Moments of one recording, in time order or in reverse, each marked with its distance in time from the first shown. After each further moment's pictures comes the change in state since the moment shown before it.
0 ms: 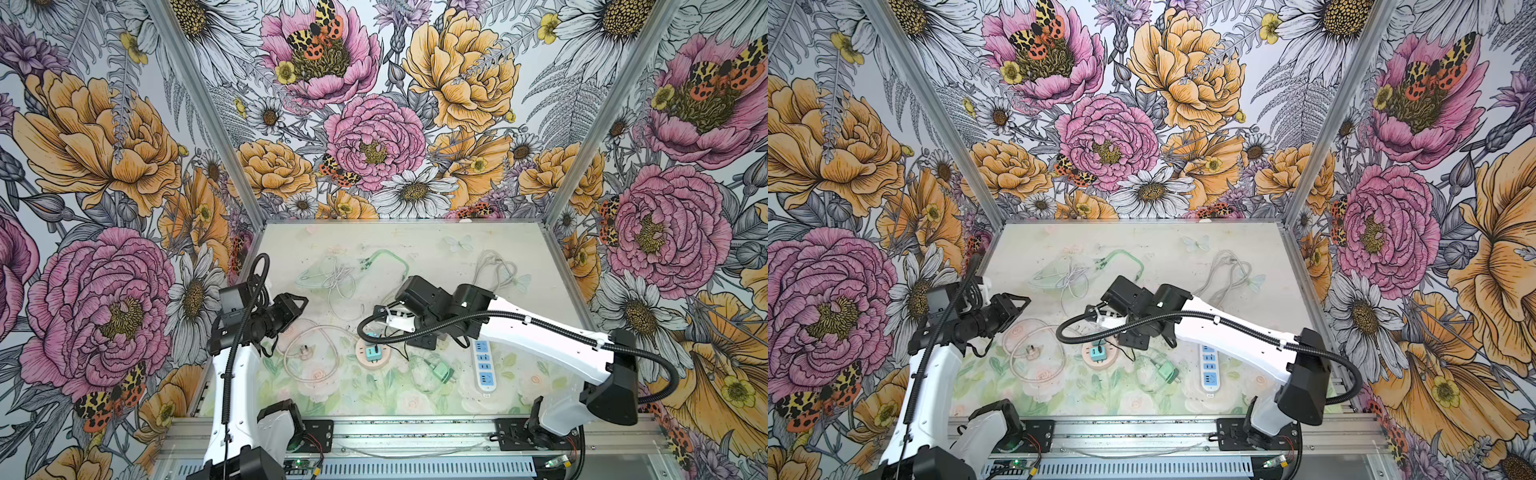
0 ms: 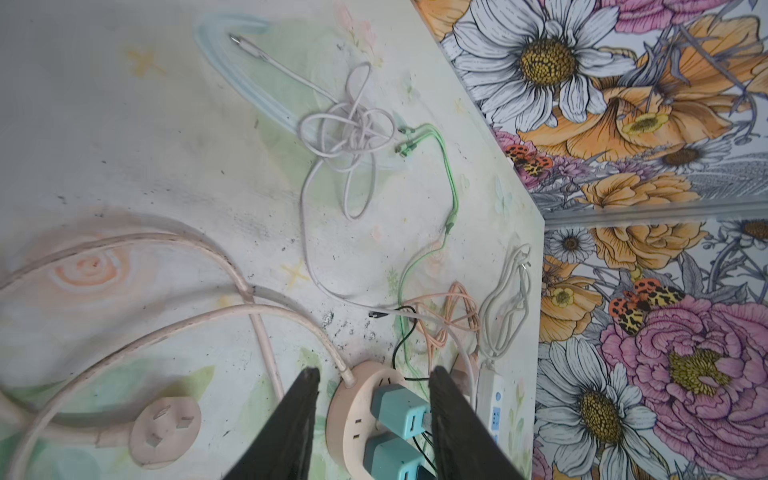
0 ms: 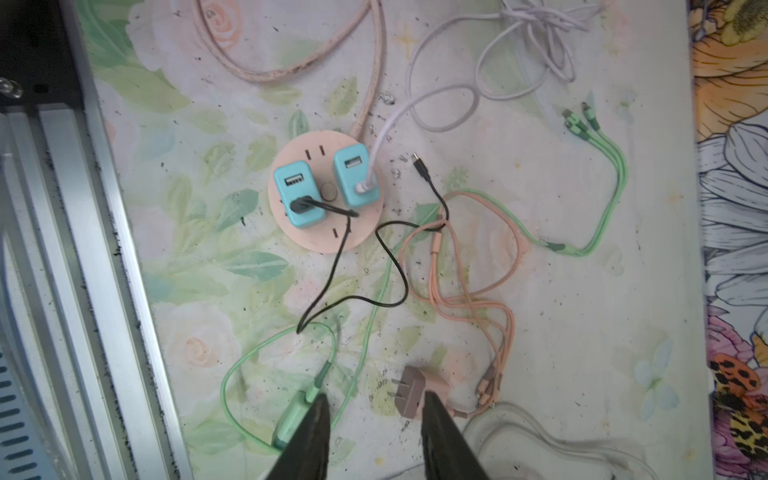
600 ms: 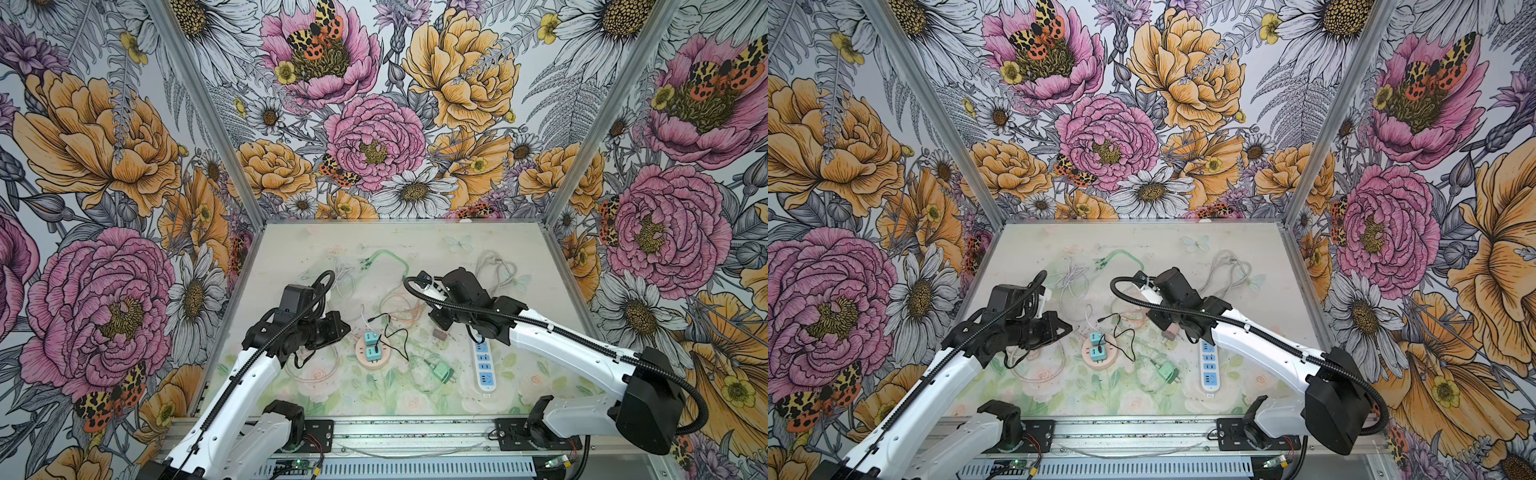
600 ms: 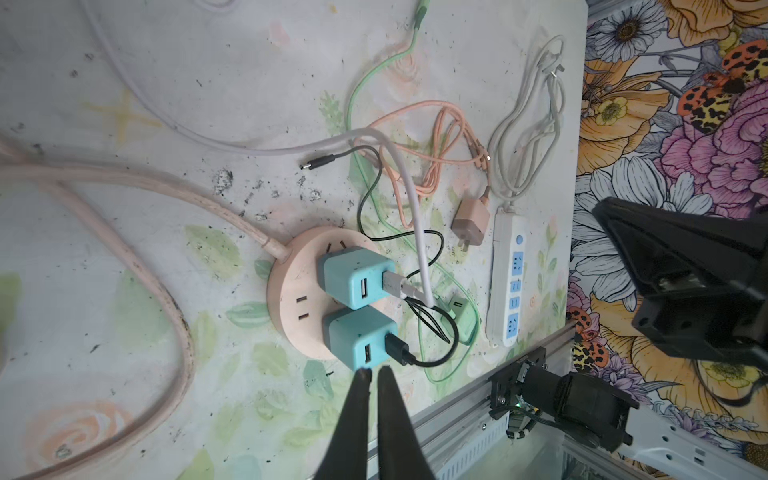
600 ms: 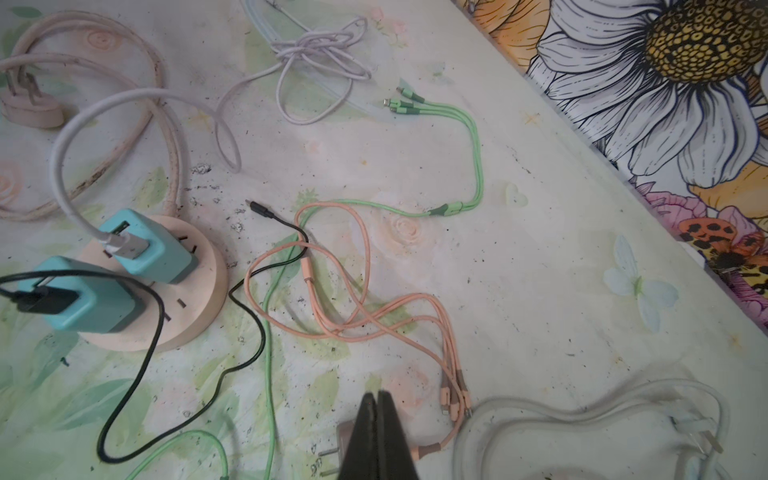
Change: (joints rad) left arm -0.554 -0.035 -0.038 -0.069 -0.188 -0.149; right arm -0.257 -0.138 -0.396 0.572 -0.031 0.175
